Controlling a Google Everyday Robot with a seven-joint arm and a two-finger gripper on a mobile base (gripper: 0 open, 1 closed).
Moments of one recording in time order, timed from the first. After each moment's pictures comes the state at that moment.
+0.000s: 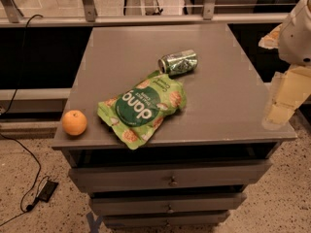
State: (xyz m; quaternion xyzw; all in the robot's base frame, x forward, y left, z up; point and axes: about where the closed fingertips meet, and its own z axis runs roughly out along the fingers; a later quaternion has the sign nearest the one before) arm 0.438 -0.216 0.977 -0.60 0.78 -0.04 0.16
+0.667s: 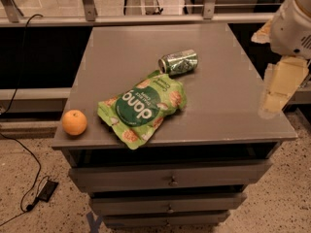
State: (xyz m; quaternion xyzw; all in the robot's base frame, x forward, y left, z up) arm 0.462 -0.219 0.974 -0.62 0.77 -0.04 0.15
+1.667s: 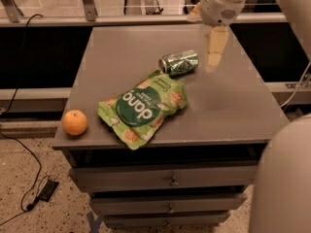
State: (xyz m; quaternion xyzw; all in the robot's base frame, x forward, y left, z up) arm 0.646 -0.143 0.943 -0.75 0.64 -0.01 0.17
